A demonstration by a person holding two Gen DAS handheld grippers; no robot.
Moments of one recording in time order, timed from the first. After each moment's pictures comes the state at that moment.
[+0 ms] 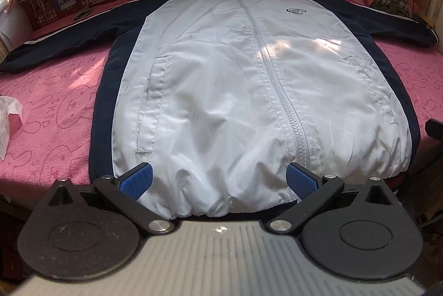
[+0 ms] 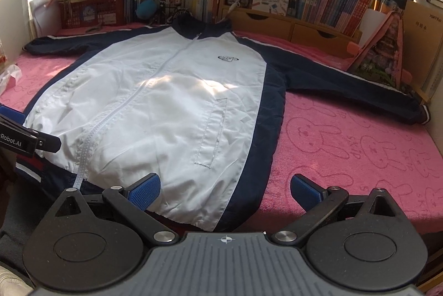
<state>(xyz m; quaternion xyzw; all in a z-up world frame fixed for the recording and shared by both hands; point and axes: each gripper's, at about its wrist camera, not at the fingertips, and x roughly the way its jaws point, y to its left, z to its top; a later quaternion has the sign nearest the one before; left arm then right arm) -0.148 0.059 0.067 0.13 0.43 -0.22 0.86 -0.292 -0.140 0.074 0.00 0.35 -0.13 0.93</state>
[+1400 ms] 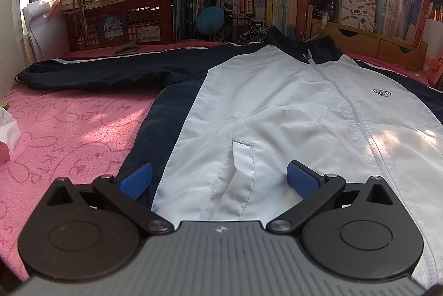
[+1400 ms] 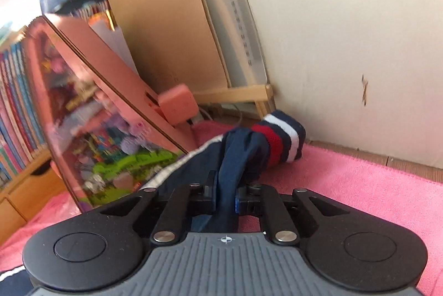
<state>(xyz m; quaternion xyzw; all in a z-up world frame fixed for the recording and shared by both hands) -0.051 0.081 0.010 0.04 0.30 -0.14 0.94 -0.171 -0.550 0.008 0.26 0.11 -0.48 0.83</state>
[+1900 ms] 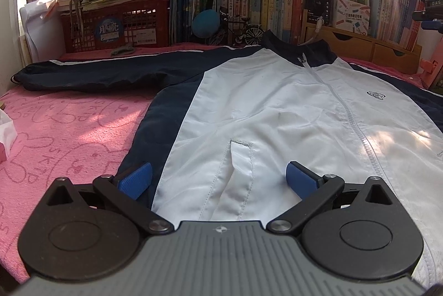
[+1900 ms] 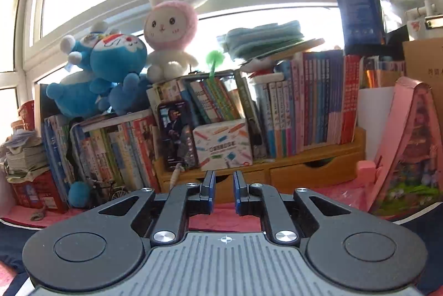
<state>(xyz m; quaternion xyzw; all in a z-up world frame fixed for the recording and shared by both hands) -0.055 0.086 0.008 0.04 0.29 -0.15 0.95 -0.051 -0.306 0.105 0.14 0.11 -0.17 0.97</state>
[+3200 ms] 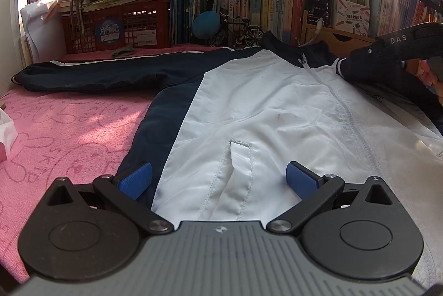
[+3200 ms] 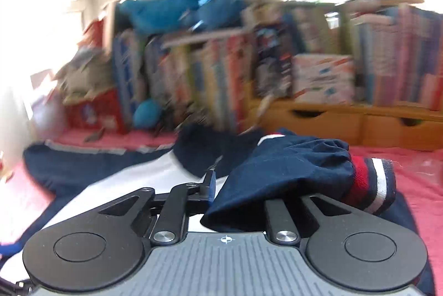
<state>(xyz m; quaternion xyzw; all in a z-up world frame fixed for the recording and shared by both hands) -0.056 0.087 0.010 0.04 0.28 -0.15 0.95 0.009 -0.204 0.056 0.04 0.26 0.05 0.96</state>
